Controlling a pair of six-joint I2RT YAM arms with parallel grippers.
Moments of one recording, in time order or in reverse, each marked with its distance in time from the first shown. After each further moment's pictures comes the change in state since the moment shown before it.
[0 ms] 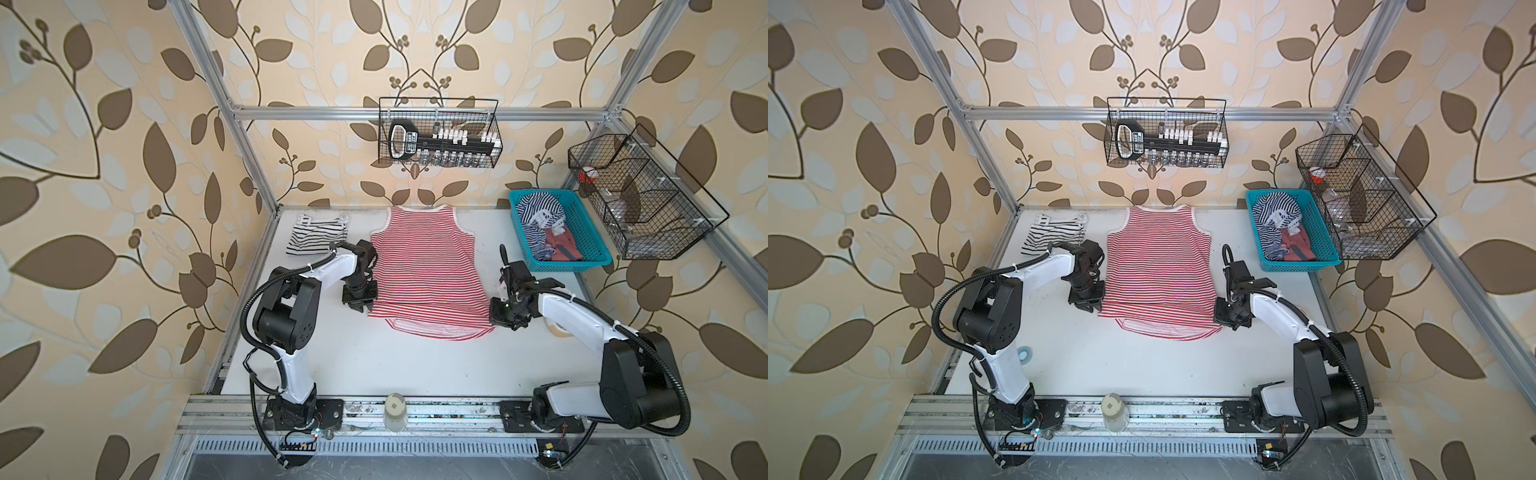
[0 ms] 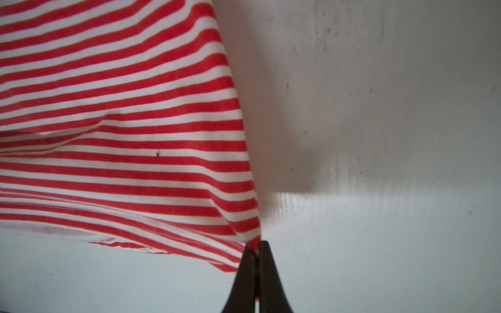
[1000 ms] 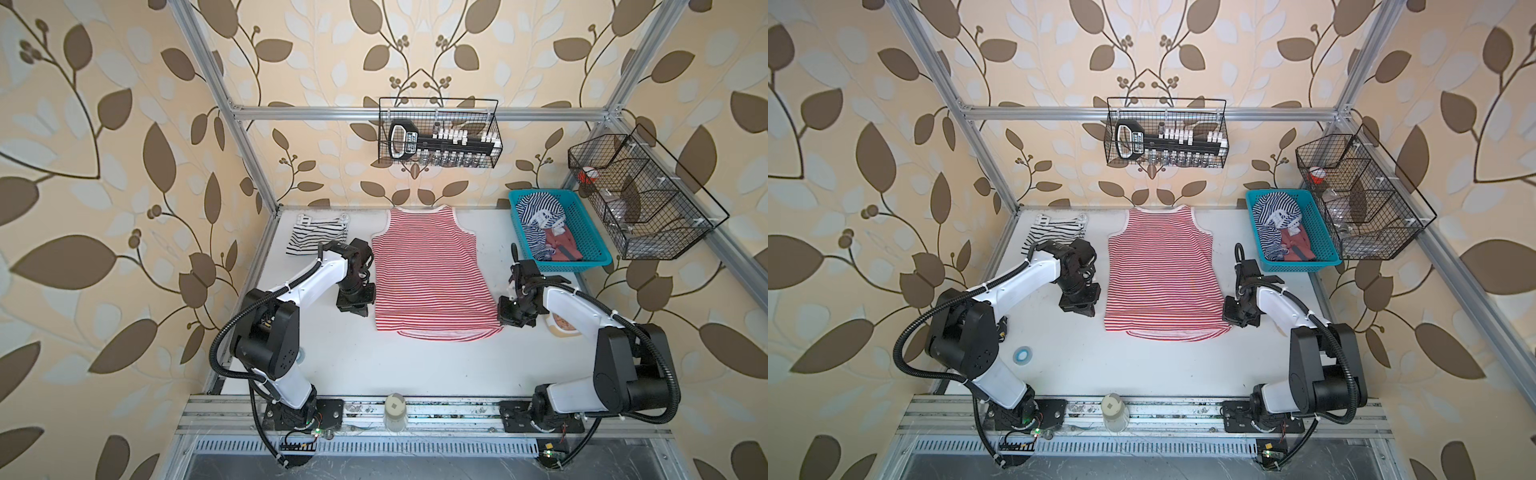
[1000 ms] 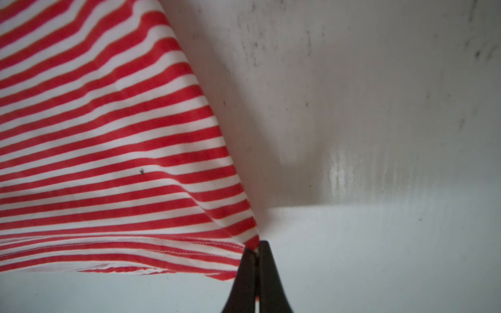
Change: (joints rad) left arm -0.014 -0.213 -0.044 -0.174 0.076 0.063; right arm -0.121 0.070 0.022 -0.020 0.011 -0.068
